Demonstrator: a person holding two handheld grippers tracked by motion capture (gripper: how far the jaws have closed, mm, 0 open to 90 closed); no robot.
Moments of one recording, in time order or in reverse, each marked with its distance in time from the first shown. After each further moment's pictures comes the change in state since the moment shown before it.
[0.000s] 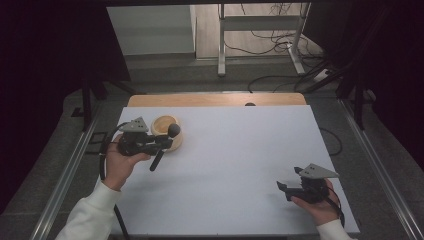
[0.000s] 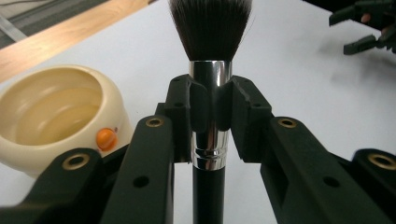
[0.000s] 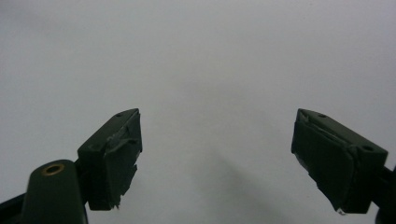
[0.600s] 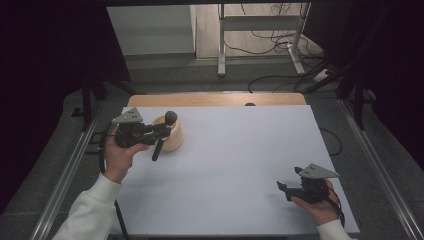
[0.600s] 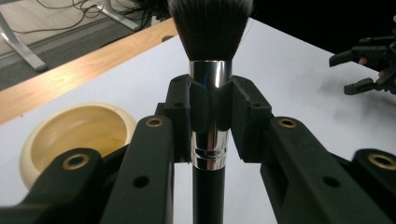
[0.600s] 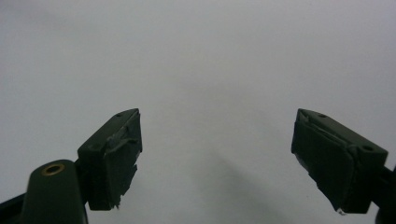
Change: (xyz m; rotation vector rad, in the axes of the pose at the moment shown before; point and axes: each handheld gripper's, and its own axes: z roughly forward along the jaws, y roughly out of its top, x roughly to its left) left arm 0.011 0.015 -0.008 -0.115 0.021 -0.018; right arm 0.000 0.000 0.000 0.001 0.000 0.002
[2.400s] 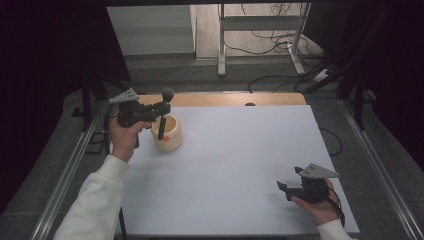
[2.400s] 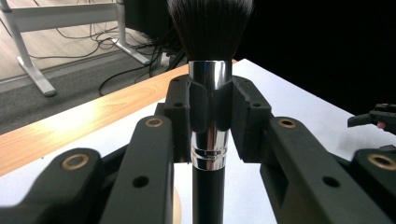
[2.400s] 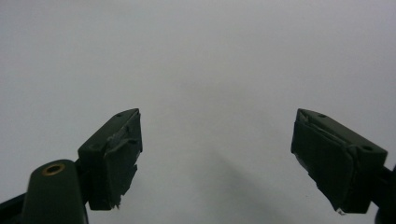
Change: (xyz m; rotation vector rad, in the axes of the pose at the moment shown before) left arm 0.044 0.023 0.017 -0.154 0.014 -0.083; right arm -0.001 0.000 0.000 0.001 -0.003 -0.004
